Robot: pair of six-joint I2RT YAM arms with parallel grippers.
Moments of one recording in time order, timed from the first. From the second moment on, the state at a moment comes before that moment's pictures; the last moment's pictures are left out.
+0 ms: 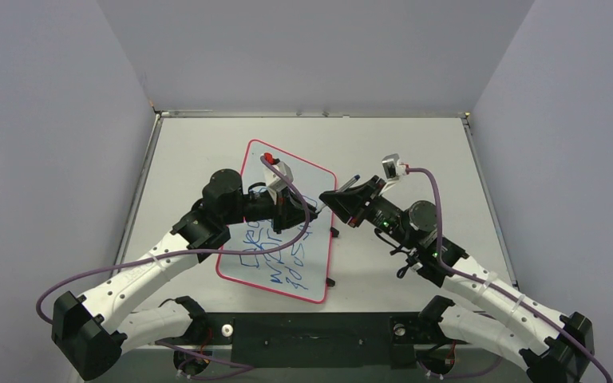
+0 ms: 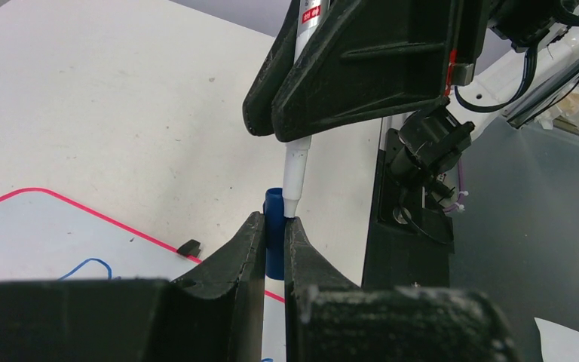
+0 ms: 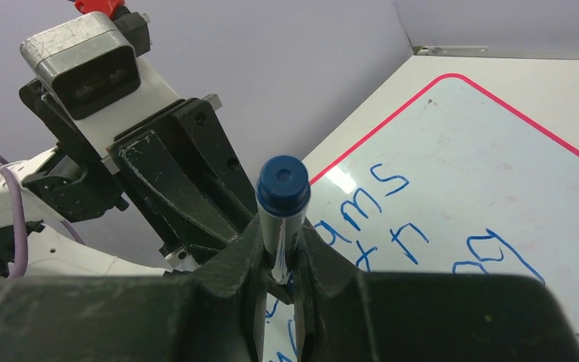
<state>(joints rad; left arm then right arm) -0.72 1.06 0.88 0.06 0.63 -0.17 0.77 0.86 0.66 0.36 -0.19 0.62</state>
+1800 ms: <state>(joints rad) -0.71 1.05 0.87 0.06 0.62 -0.18 0.77 0.86 0.67 0.37 -0.11 0.63</state>
